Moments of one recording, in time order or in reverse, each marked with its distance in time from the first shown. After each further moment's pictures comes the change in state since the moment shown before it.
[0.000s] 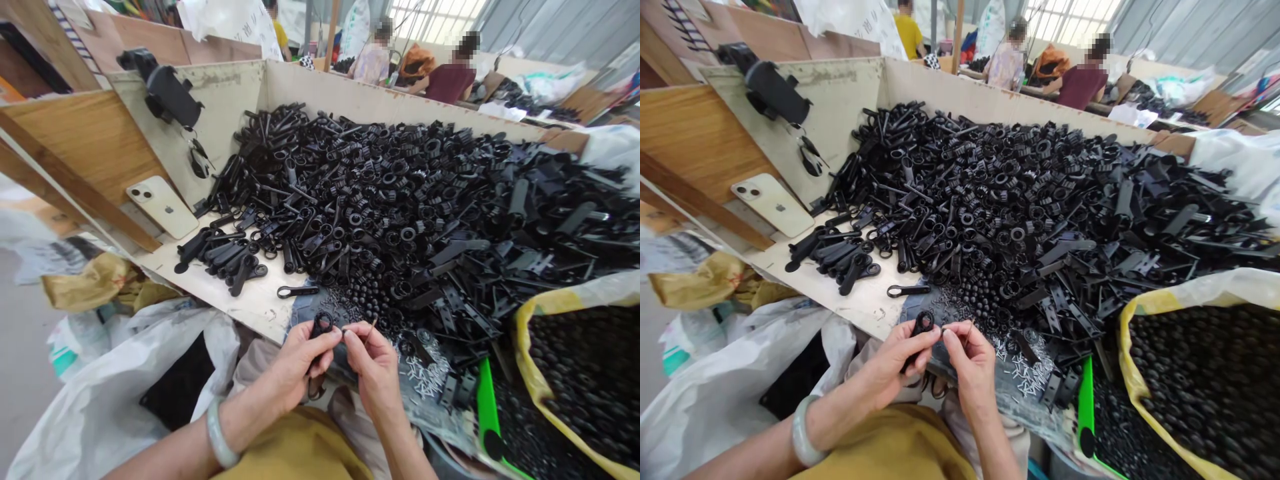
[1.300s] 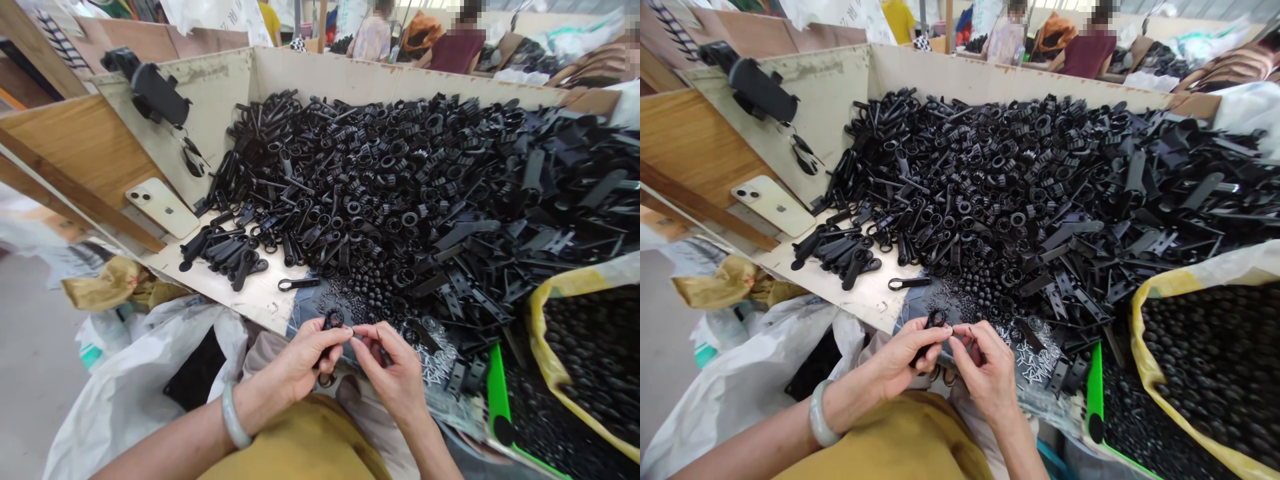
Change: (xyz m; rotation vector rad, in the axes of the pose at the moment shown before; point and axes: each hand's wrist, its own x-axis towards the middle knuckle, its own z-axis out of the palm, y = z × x) left_hand 0.006 -0.006 0.006 -0.003 -0.005 -0.168; right_hand -0.009 -0.018 -0.031 -0.539 -0.092 -0.328
